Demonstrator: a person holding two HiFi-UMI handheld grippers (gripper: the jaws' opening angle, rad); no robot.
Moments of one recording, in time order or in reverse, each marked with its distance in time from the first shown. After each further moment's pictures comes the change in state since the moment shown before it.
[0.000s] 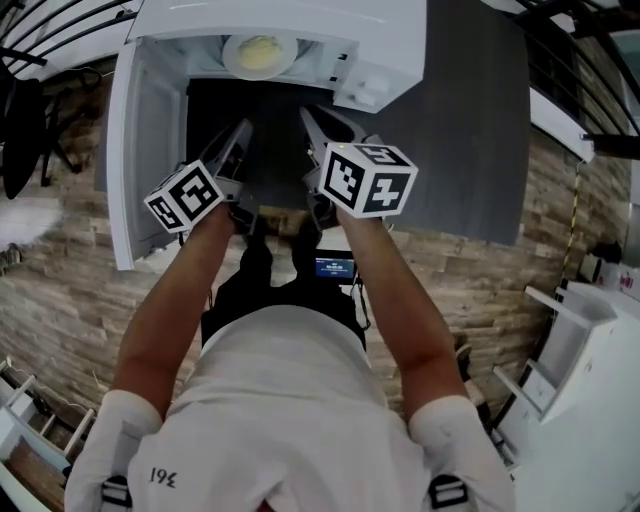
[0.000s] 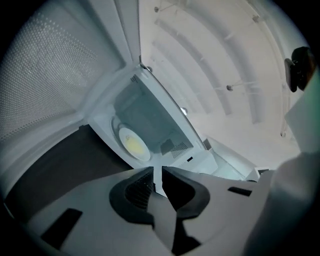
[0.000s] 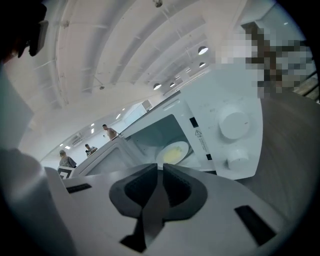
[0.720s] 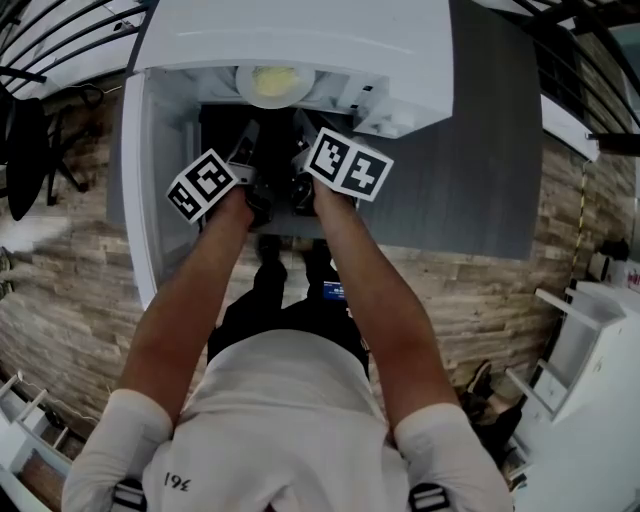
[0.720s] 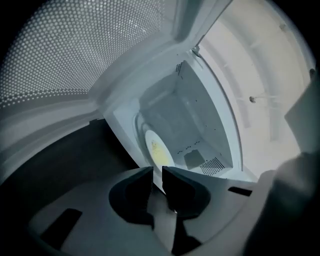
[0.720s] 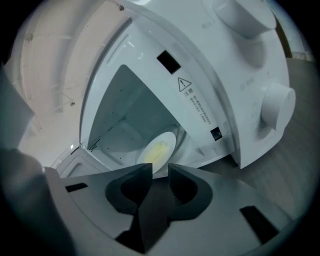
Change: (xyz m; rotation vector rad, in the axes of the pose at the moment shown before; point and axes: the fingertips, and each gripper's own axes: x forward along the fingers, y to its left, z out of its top) left arm 0.054 0.084 0.031 -0.184 -0.019 0.126; right arm 0.104 -0.045 -0.013 0.295 -0.053 -0.170
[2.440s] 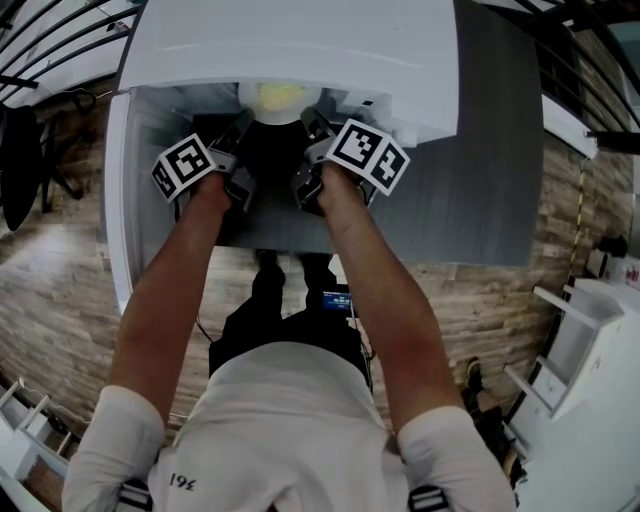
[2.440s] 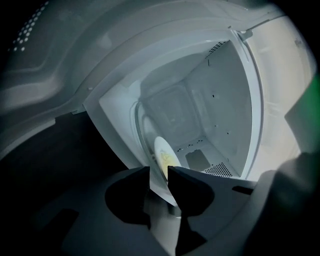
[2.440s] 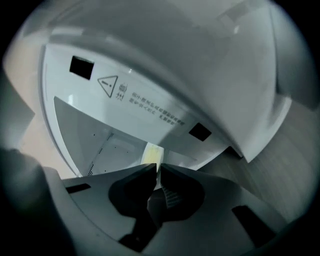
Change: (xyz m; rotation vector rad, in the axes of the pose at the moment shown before) left arm 0.053 0.019 0.021 -0.049 0.145 -0.114; right arm 0.030 -0.024 0.019 0.326 0.017 0.063
